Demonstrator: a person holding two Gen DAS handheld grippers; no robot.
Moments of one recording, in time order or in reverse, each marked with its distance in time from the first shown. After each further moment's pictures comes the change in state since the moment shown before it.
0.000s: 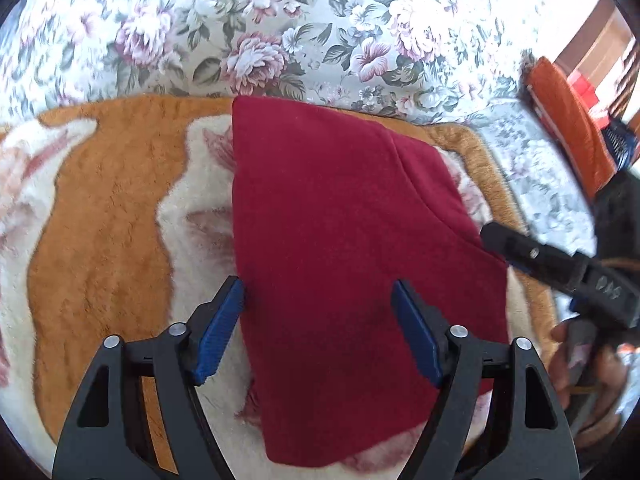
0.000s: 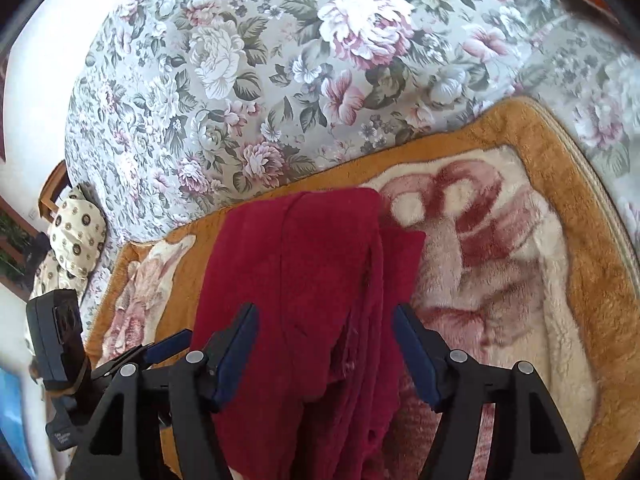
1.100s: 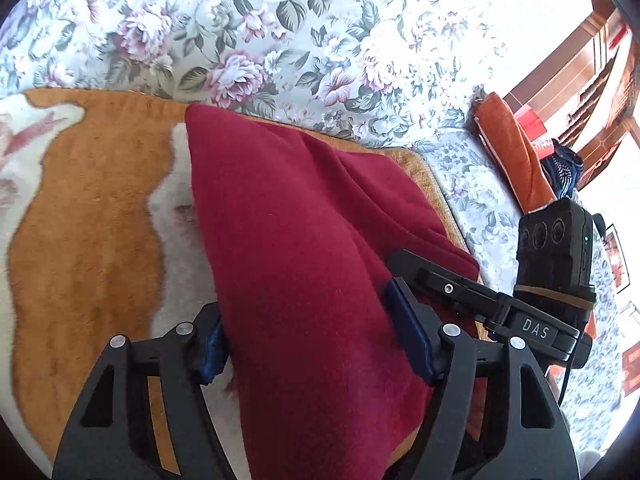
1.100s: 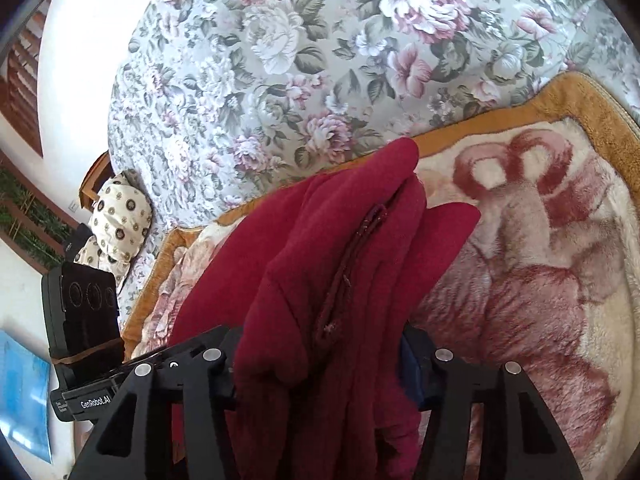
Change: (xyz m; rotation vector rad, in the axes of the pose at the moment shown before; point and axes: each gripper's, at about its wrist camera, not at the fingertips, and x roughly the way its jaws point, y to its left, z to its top) left arm -0.043 0.025 -0.018 -0.038 -0.067 -0.216; right arm 0.016 0.059 -0.034 -0.085 -0.005 0.165
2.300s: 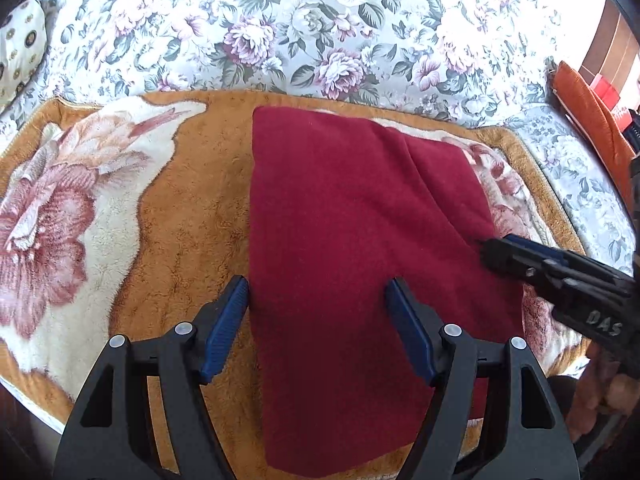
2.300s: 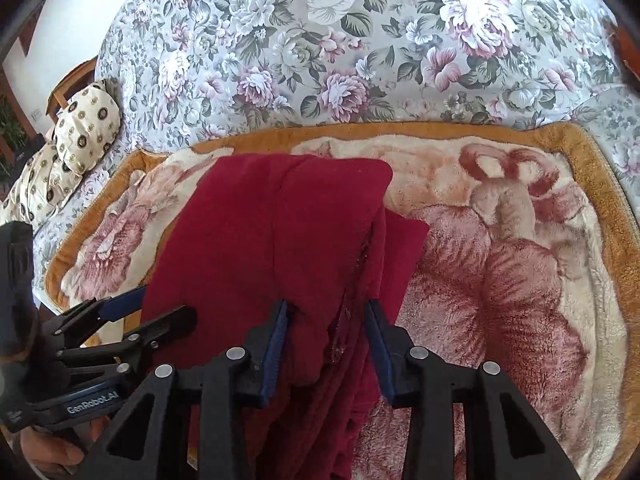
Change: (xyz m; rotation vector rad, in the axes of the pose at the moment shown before) left arm -0.026 0.009 -0.057 0.029 -0.061 0.428; right arm -0.001 0.054 -0.043 -0.219 0.051 -0.272
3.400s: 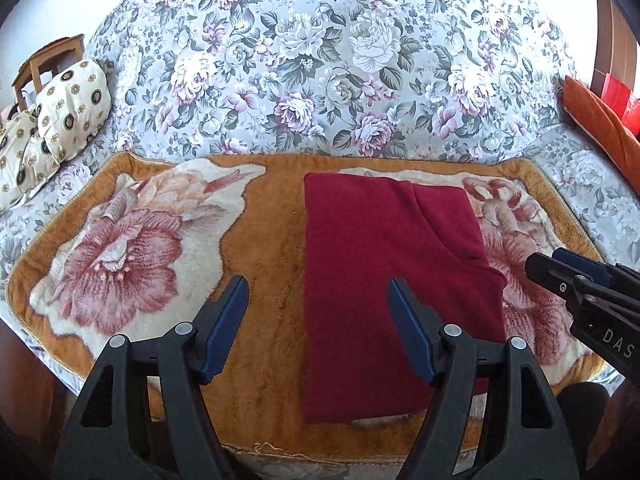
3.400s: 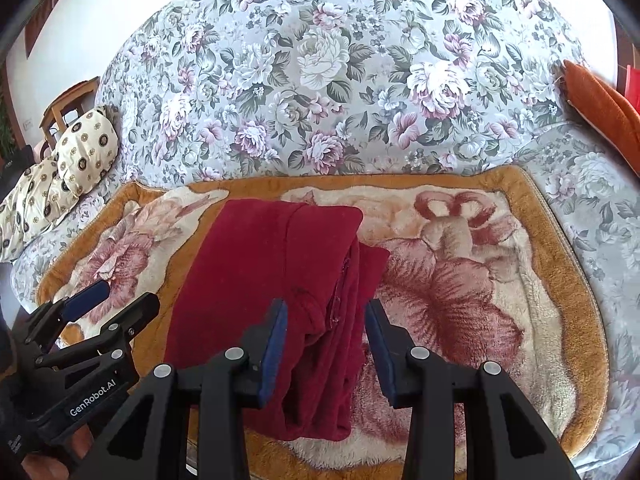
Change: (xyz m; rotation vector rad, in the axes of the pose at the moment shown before) left arm -0.072 -0.019 -0.015 0.027 -0.194 0.216; right arm -0.063 0.031 -0.023 -0.019 -0.137 -0.144
